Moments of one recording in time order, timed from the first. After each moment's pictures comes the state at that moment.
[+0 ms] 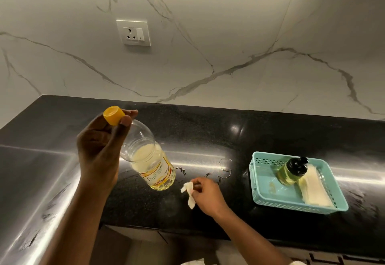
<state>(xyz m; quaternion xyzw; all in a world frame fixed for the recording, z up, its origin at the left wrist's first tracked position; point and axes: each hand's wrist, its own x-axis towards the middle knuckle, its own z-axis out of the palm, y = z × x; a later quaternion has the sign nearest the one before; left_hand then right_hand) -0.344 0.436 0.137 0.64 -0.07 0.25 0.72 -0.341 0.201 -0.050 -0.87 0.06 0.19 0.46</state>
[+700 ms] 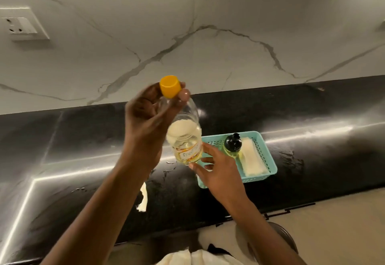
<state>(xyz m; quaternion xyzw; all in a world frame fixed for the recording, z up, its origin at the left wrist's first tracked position) -0.300 0.189 0.159 0.60 -0.19 0.05 0.77 -0.378 0.030 0.044 -0.88 0.10 -0.06 0.46</state>
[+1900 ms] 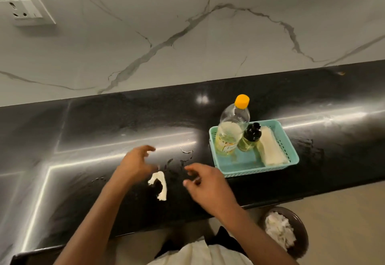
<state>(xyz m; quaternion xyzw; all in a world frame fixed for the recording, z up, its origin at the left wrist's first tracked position) -0.262 0.317 0.000 0.93 -0.02 -0.24 0.28 -0.383 0.099 -0.003 -0.90 0.07 0.07 0.43</state>
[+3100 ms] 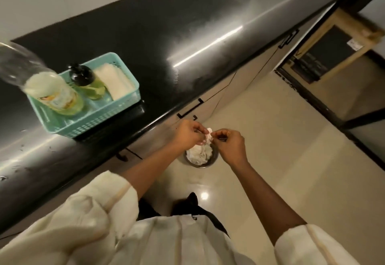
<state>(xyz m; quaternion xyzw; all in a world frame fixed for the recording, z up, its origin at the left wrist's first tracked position) -0.536 -0.140 -0.105 0.74 -0.22 -0.47 0.43 -0.682 -0.229 -0.098 -0.75 0.49 -0.10 0.43</state>
